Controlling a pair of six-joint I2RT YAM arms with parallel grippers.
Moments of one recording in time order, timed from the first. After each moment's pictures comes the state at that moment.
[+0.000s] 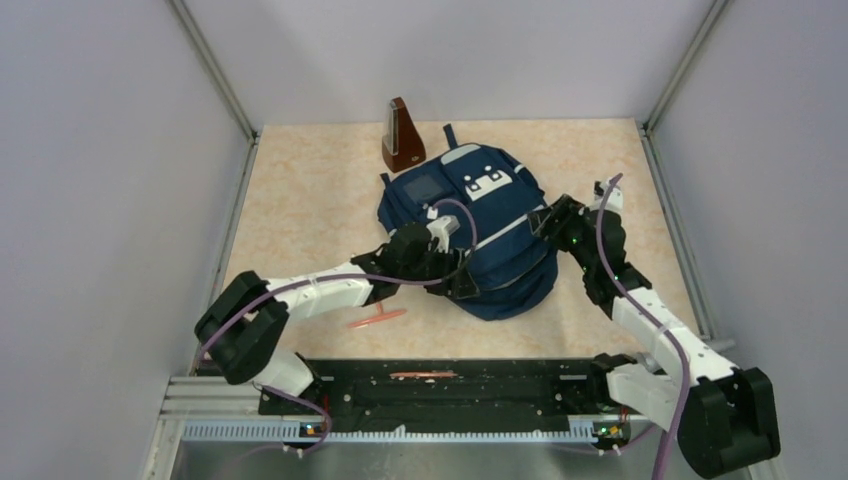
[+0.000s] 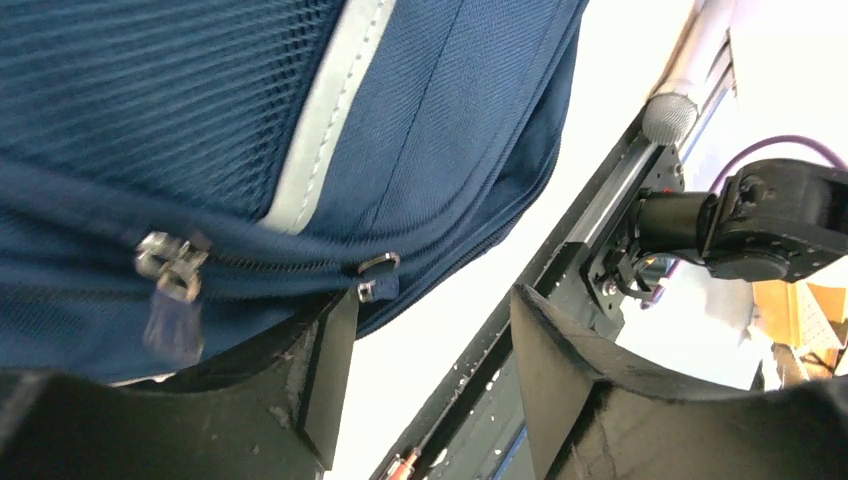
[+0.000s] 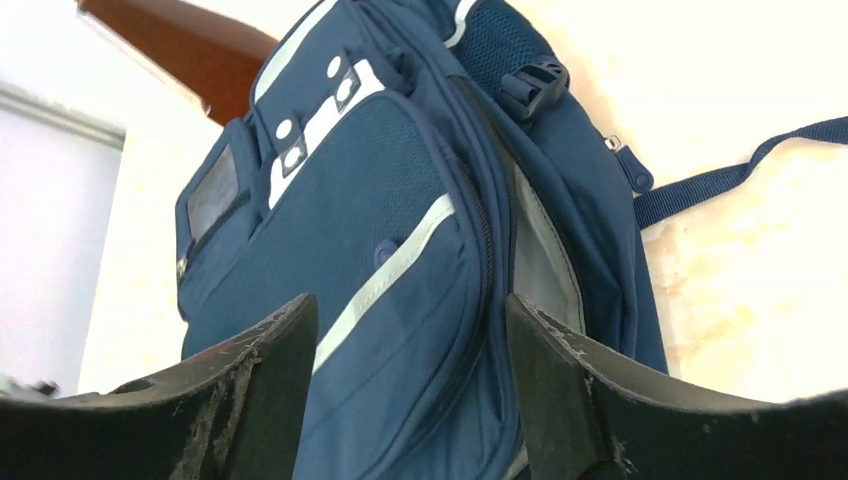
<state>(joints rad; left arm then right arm) -0.82 1.54 0.81 0.10 0.39 -0.64 0.27 1.02 0.54 0.16 0.07 0.68</state>
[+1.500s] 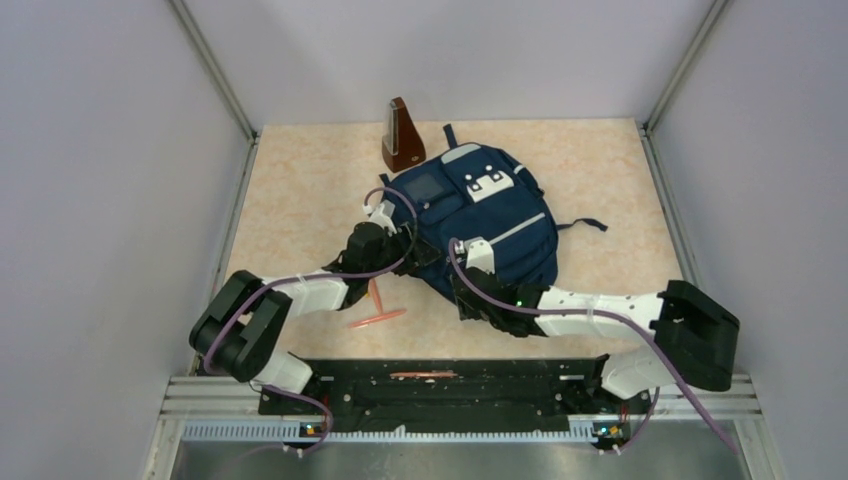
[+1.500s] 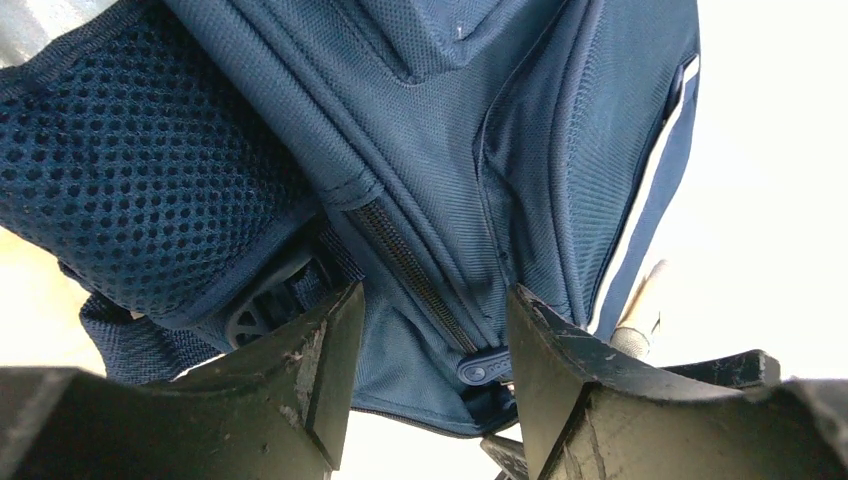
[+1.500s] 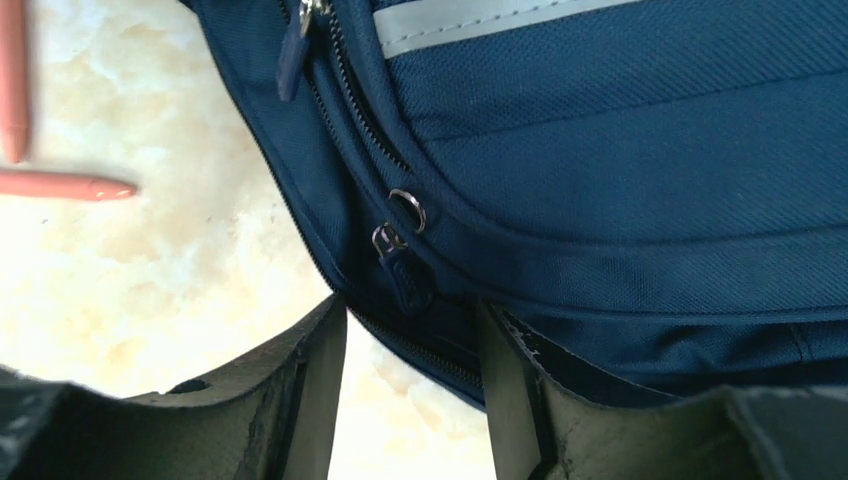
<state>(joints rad) -0.54 1.48 0.55 0.51 0.27 -0.92 1.11 1.35 0.72 -0.22 0.49 0.59</state>
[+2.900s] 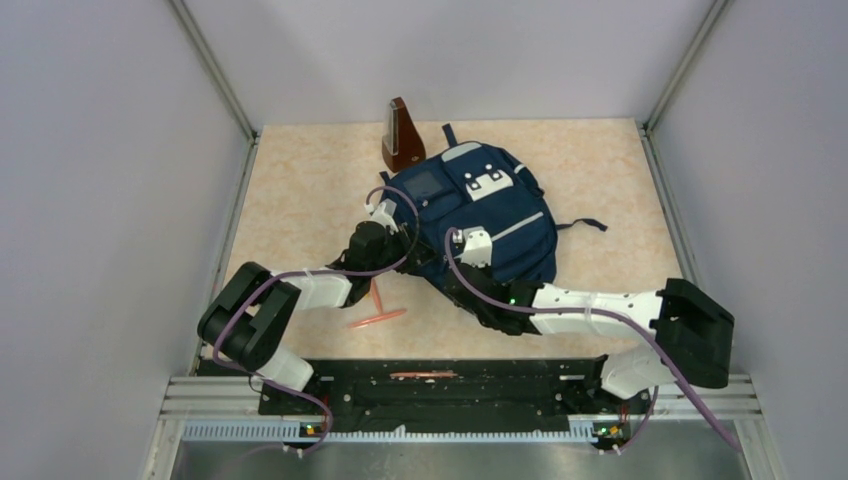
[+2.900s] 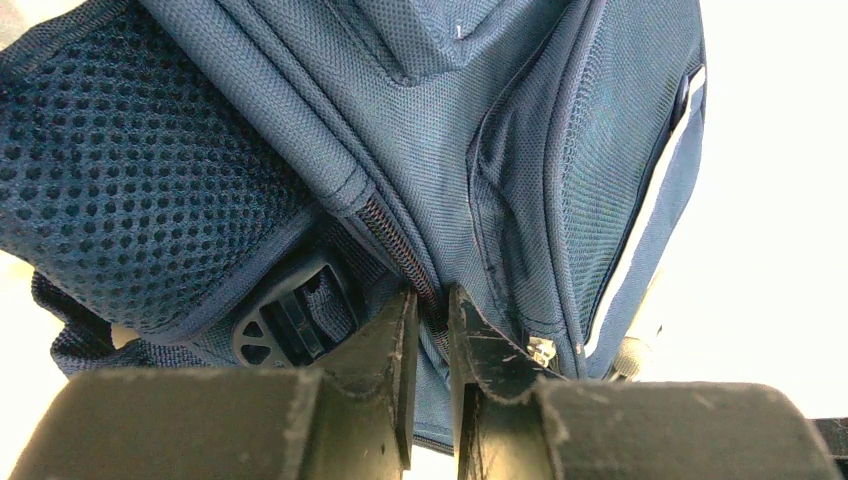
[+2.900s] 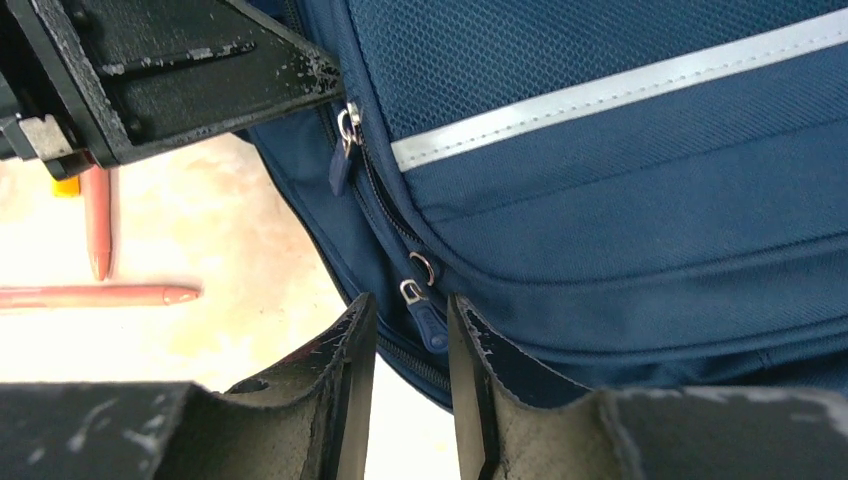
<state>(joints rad) -0.54 1.55 0.56 0.59 0.28 -0.92 1.15 1.39 0.81 -0.21 0.66 0.66</state>
